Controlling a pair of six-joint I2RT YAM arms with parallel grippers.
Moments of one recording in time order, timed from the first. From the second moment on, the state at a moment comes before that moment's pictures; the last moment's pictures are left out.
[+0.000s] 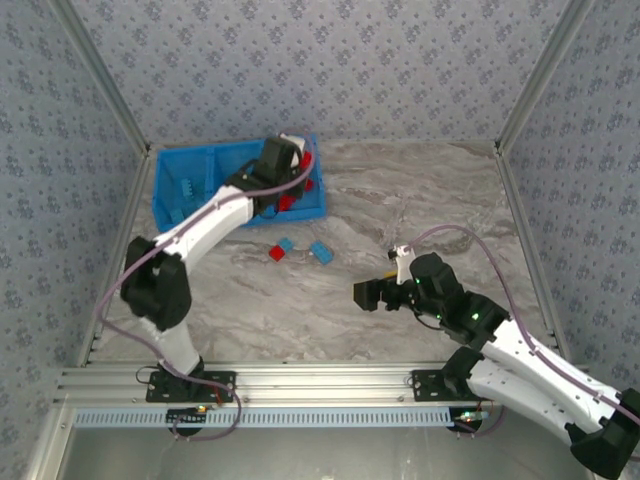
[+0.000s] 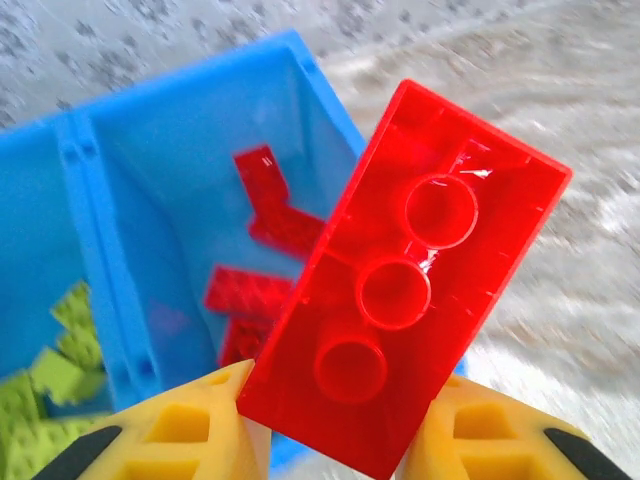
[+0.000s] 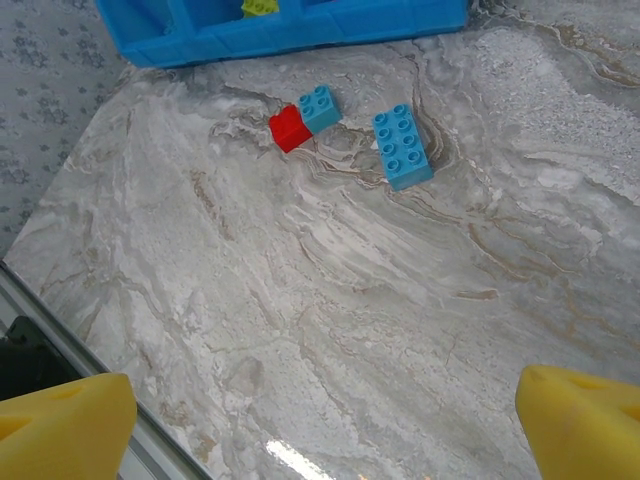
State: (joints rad) left arm -0.54 1.82 1.60 -0.45 -0.20 -0.14; right arm 0.77 0.68 0.59 -0.47 -0.09 0.51
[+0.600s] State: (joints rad) left arm -0.53 1.78 1.64 -0.59 -0.12 -0.11; right arm 0.77 0.61 0.58 -0.52 -0.06 0.54
